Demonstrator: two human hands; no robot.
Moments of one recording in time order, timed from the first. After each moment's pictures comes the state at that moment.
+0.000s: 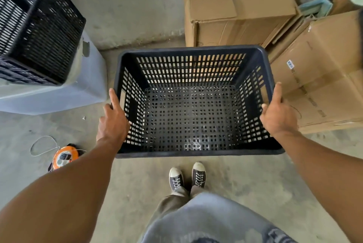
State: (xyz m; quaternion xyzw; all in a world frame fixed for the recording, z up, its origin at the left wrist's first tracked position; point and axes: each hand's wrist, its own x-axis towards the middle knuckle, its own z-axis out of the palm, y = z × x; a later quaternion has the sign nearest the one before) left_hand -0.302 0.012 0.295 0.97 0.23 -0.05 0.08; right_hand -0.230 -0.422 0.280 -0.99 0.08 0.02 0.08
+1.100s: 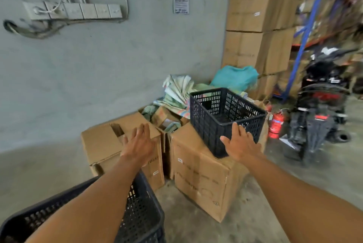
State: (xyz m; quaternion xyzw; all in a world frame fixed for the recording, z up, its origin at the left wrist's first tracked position) left_hand -0.232 -0.378 0.533 0.97 -0.24 0.07 0.08; right_hand -0.365 -0.664 0.527 -0.93 0.32 -0.05 0.15
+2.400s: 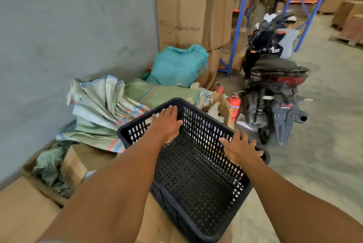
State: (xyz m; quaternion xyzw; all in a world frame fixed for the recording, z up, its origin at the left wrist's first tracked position) left_hand 0.192 -0.928 0.500 0.86 -0.51 -0.06 0.01; right_hand -0.028 -1.031 0.466 -0.79 0.56 0.03 0.23
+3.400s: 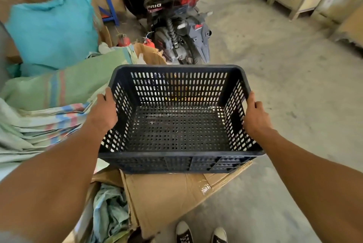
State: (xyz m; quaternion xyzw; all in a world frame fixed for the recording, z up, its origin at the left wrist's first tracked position) left_hand 0.394 -0.970 0.408 0.74 -0.67 -0.03 -0.06; right_hand -0.030 -0.898 0.391 -0.56 0.82 -0.04 0.13
